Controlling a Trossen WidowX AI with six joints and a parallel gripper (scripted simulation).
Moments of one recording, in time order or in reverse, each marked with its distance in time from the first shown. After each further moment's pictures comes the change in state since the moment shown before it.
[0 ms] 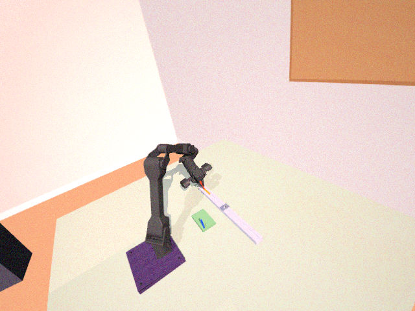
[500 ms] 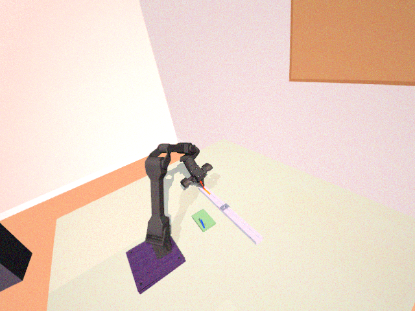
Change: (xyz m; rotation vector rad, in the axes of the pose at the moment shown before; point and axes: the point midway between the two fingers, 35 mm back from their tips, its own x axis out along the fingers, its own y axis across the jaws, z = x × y) arm 0.000 0.002 0.000 -0.007 0.000 -0.030
